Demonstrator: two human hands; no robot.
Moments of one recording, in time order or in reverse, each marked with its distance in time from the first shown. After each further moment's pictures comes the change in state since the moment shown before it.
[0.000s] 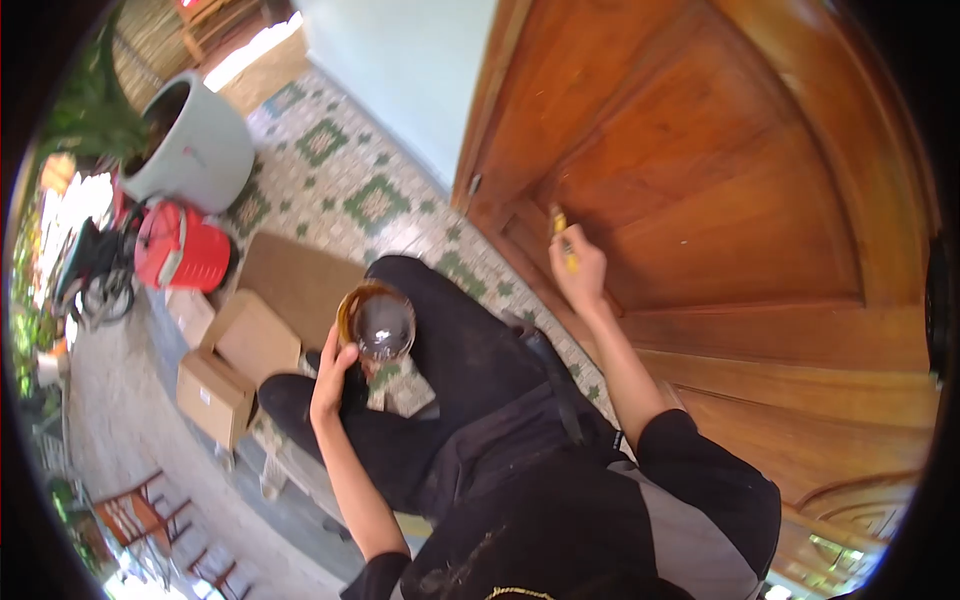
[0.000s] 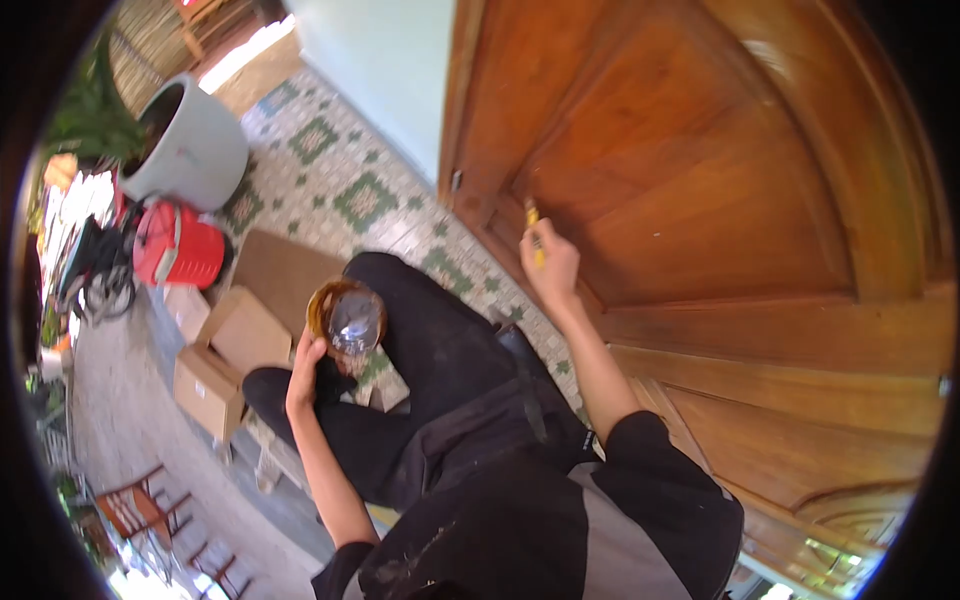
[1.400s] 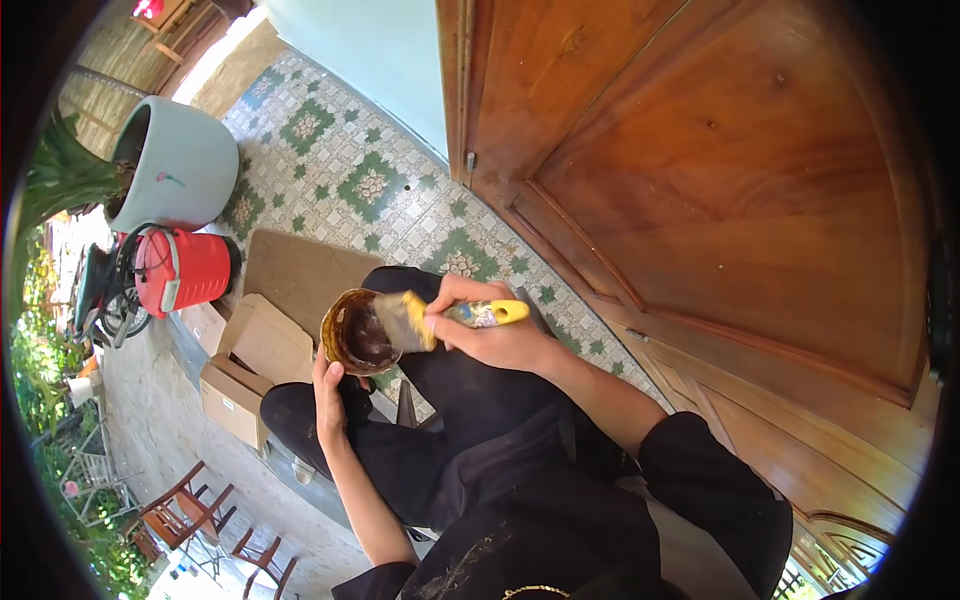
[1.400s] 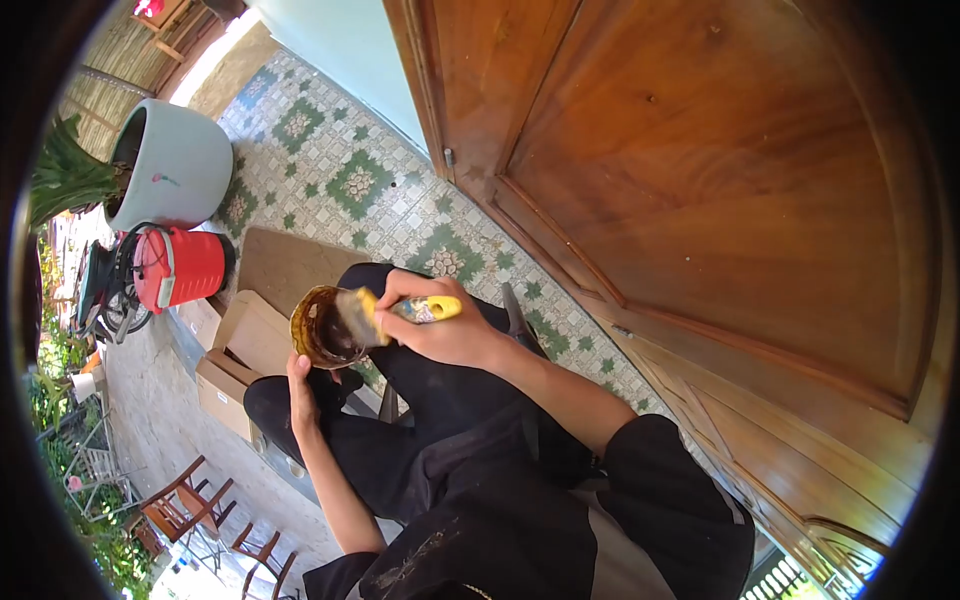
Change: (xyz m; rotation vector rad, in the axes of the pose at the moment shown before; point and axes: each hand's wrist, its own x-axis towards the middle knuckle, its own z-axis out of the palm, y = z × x) left_hand 0.022 0.031 0.043 0.219 0.160 0.040; right_hand 0.026 -0.136 -0.006 1.084 -0.712 0.325
